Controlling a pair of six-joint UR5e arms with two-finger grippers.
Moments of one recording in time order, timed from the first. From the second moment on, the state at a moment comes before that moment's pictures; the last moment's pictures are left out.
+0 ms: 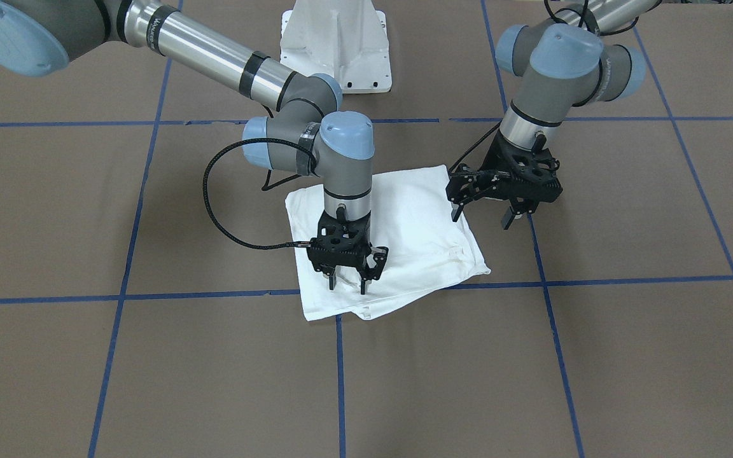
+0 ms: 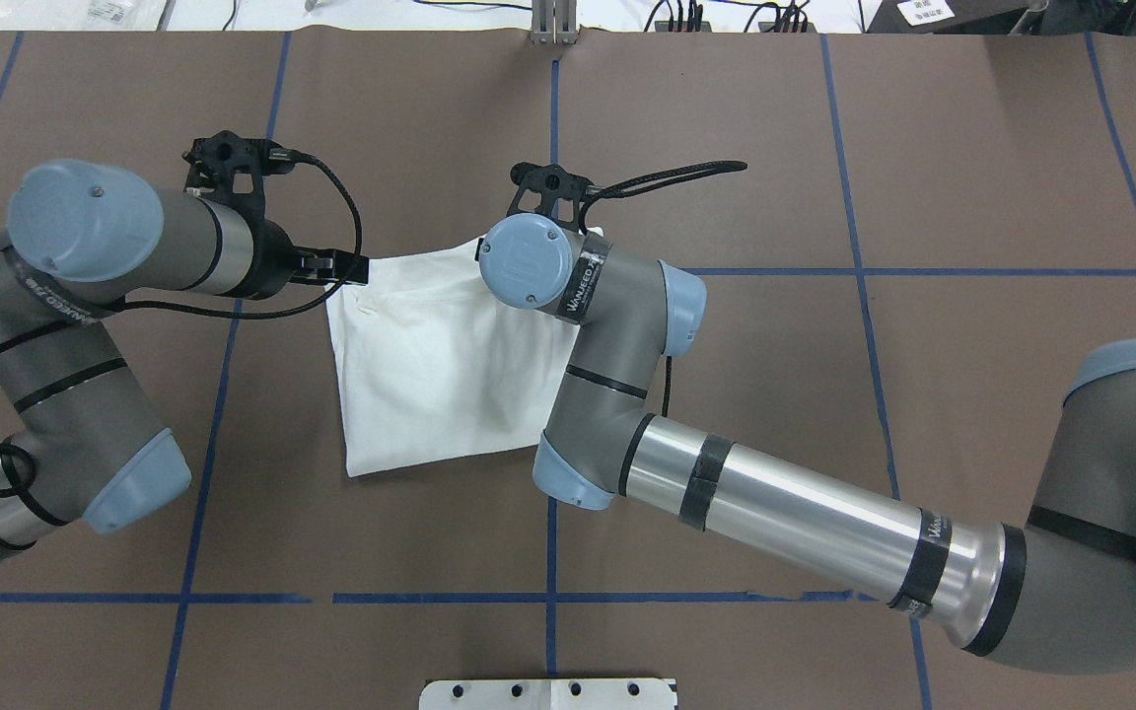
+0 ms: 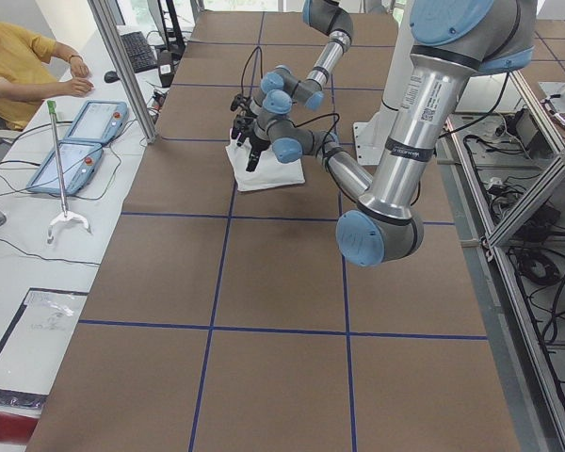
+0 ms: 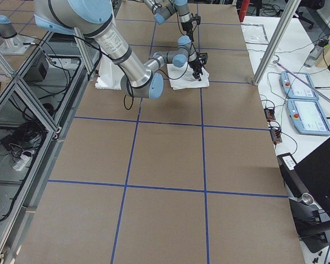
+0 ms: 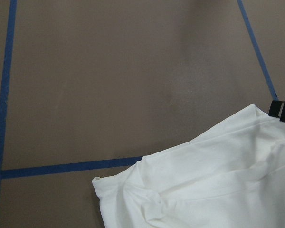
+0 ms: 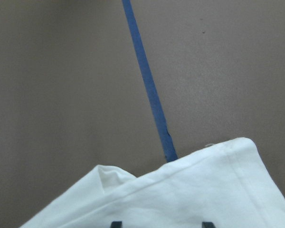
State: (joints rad) left arm -0.71 -1.94 -1.79 -2.00 -1.80 -1.06; right arm 0.50 -0.59 1.07 -1.19 1.45 1.47
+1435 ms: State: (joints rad) left arm -0.70 -1.94 -1.79 -2.00 -1.80 -1.09; right arm 0.55 -0.62 1.08 -1.19 1.45 1.40
